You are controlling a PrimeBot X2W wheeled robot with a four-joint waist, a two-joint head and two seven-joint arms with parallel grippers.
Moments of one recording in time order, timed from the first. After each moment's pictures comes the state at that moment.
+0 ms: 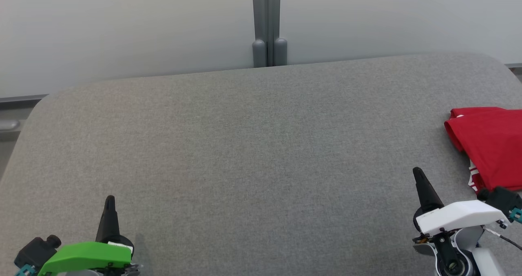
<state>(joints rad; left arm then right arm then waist) -0.03 0.04 0.09 0.29 -1.00 -0.12 -0.05 -0.07 -0.07 -0.05 0.25 0.93 0.13 0.02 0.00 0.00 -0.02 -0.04</state>
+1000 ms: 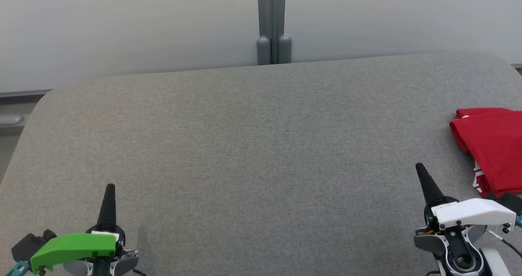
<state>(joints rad) -0.07 0.04 0.10 0.27 -1.29 -0.12 0.03 -0.09 -0.06 -0.08 0.25 1.26 0.13 0.07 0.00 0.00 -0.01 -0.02</state>
